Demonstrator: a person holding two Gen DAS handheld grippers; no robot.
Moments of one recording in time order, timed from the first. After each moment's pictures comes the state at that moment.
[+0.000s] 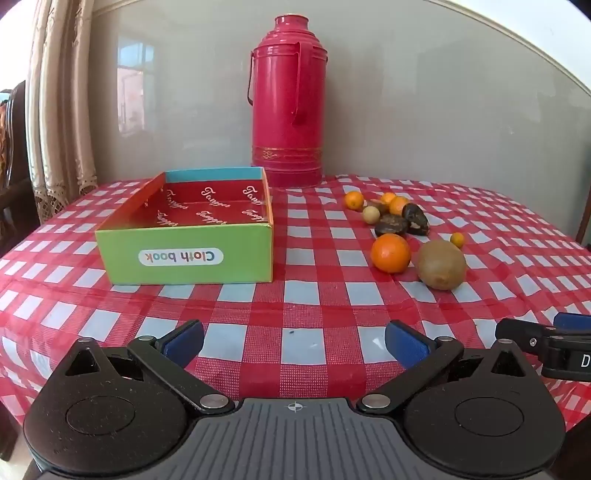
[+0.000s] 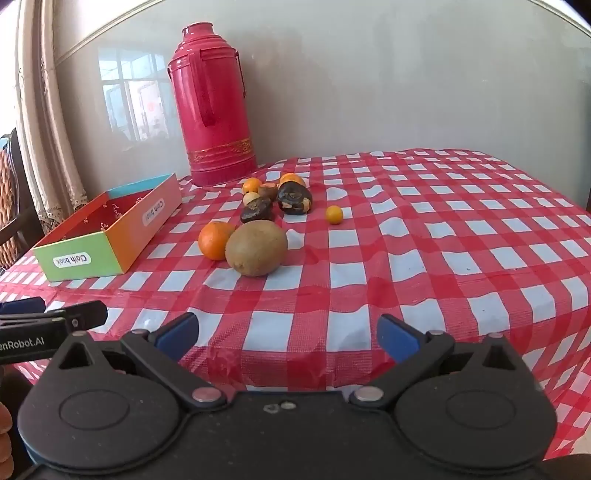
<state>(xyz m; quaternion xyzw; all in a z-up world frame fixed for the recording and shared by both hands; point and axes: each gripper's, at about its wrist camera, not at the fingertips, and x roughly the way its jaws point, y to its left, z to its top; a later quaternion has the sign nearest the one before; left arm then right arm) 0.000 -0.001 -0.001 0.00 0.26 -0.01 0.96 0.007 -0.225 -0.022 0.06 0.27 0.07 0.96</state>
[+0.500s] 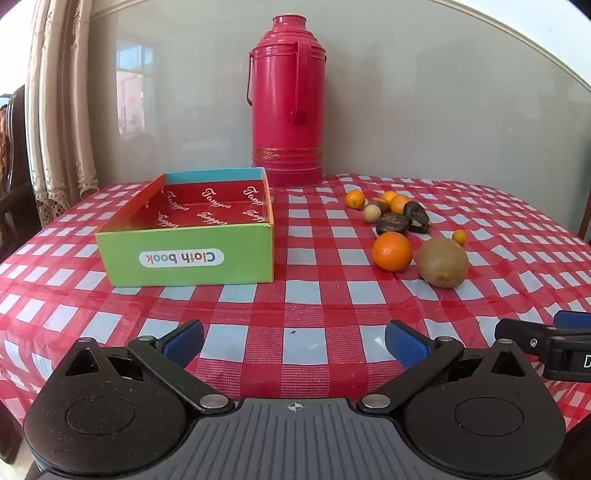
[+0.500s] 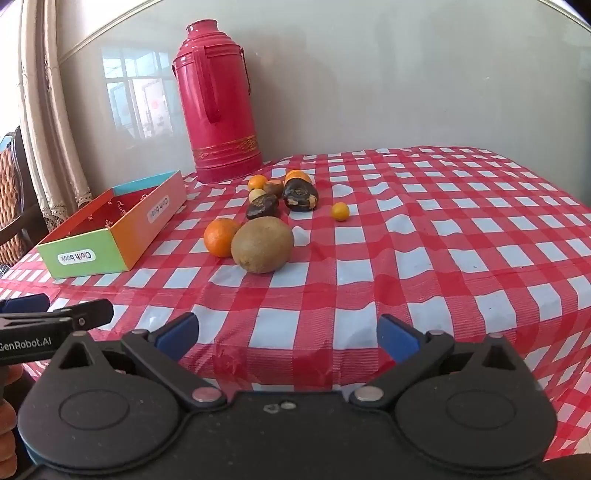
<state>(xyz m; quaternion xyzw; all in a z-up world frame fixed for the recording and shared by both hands) 0.002 0.004 -0.001 0.00 0.26 0.00 0.97 0.009 -0.224 -0.022 0.06 0.27 0.08 0.96</state>
